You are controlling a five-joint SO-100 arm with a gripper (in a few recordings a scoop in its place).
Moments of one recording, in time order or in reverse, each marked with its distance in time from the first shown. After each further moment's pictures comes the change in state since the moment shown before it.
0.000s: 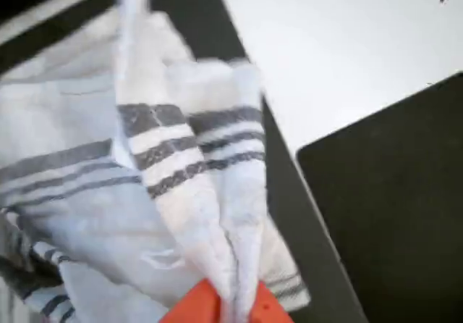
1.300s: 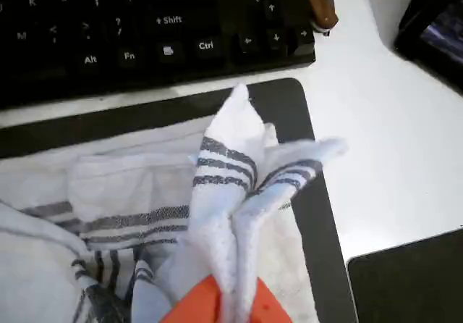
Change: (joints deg) arm -13.7 2.5 3.3 -13.8 -2.6
